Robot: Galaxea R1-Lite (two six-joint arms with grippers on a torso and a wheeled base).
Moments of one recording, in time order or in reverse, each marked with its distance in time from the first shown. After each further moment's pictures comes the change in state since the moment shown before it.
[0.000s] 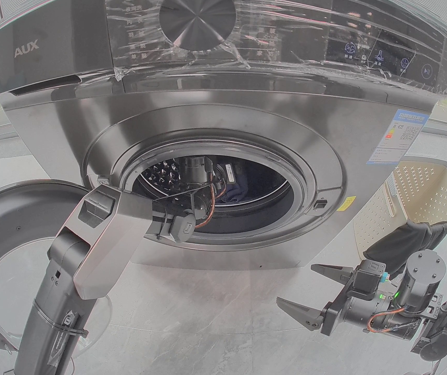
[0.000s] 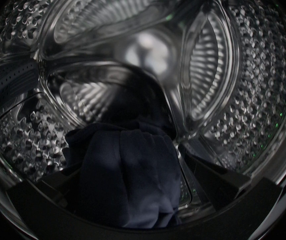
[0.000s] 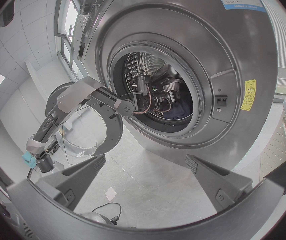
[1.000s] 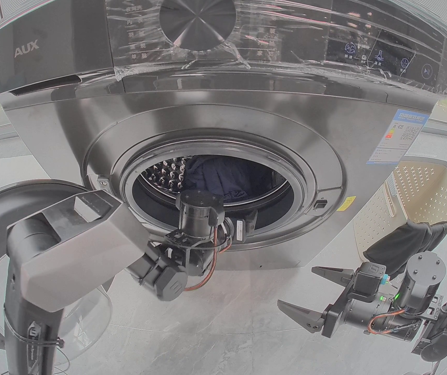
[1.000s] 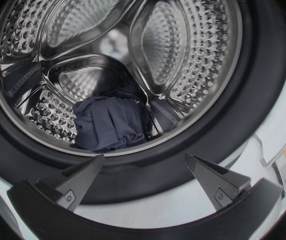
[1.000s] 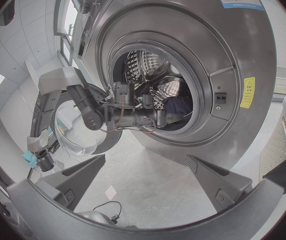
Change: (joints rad) left arm -0.140 -0.269 0.740 -0.282 -0.009 0.099; right arm 0.001 0.000 0.012 0.000 0.000 0.000
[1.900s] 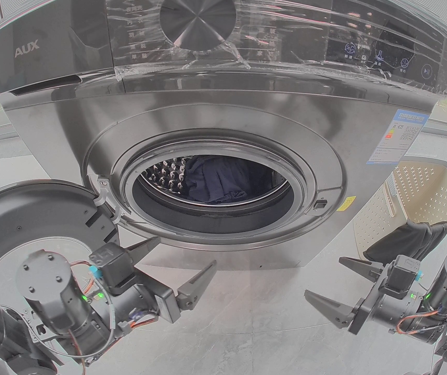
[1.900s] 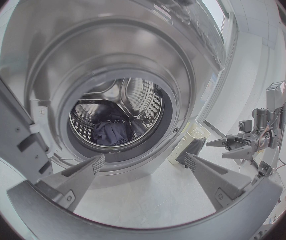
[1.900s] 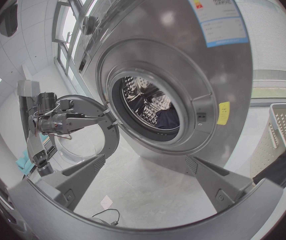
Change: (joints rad) left arm -0.176 -0.713 0.960 -0.375 -0.001 0.018; right arm 0.003 -0.212 0.071 0.054 -0.099 0.014
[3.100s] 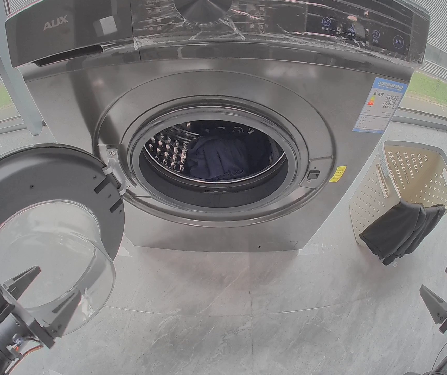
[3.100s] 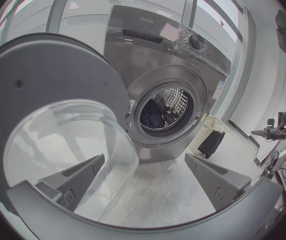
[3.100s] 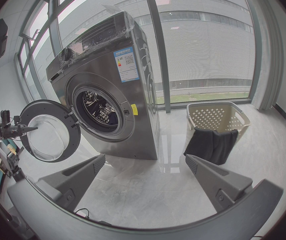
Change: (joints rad) left arm 0.271 -0.809 0.206 0.644 0.006 0.006; right arm -0.484 -1.009 0.000 1.020 -0.001 -0.036
